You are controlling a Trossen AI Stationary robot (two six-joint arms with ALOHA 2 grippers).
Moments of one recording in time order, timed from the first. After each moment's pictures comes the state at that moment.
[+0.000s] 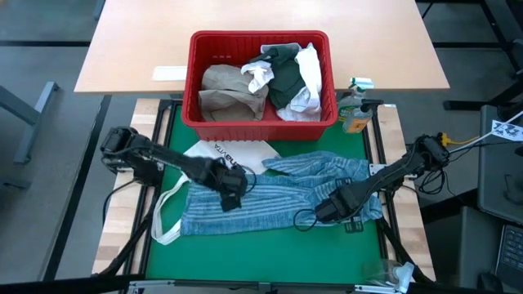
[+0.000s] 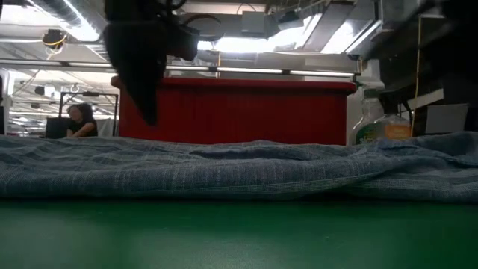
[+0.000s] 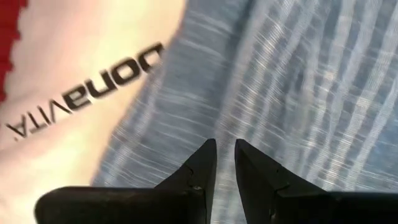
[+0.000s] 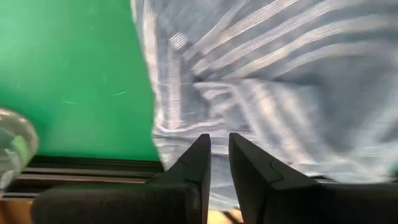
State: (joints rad) left arm -0.19 1.64 1.16 -0.90 -0.22 -0.56; right arm 0.50 1.57 1.12 -1.37 -0.12 0.35
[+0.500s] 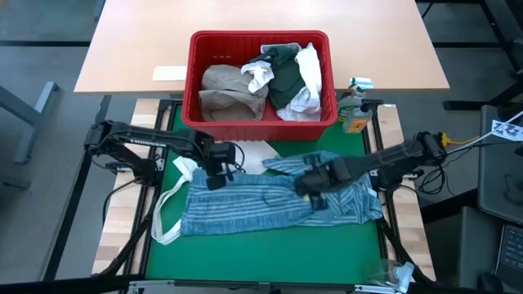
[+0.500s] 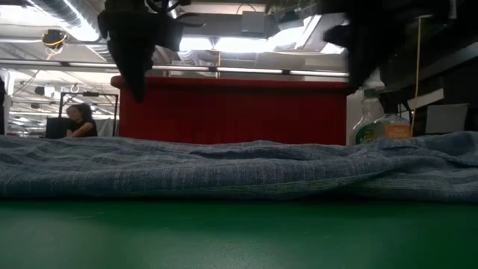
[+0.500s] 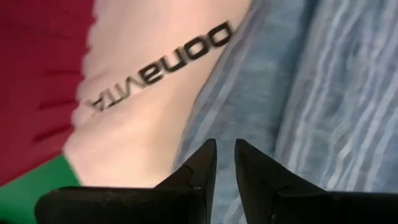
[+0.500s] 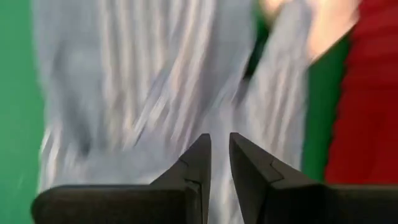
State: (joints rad) left arm 0.02 1.45 1.16 -1.11 -0.13 -0.34; right arm 0.24 1.57 1.30 -1.04 0.24 0.02
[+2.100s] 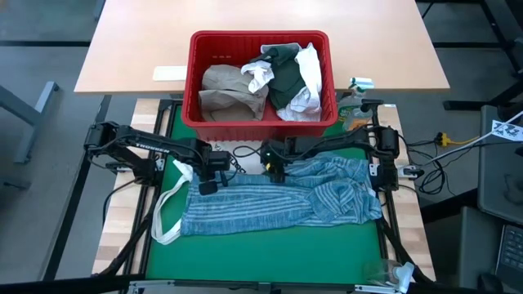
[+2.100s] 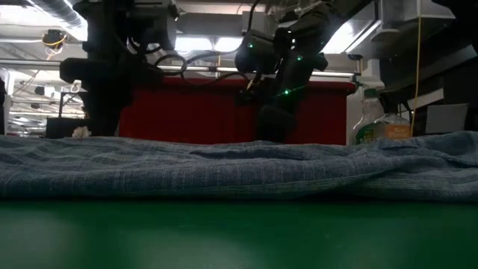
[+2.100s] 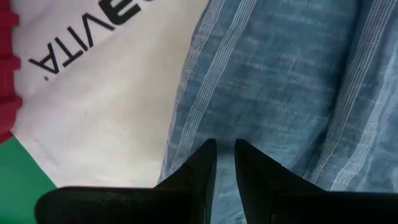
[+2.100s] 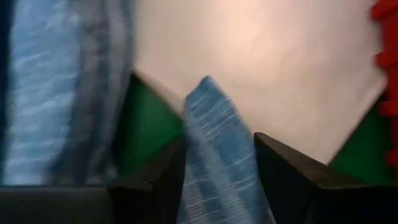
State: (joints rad) left arm 0.03 1.44 0.90 -0.96 -0.08 -0.26; right arm -0.13 1.96 1.30 -0.47 0.02 -0.11
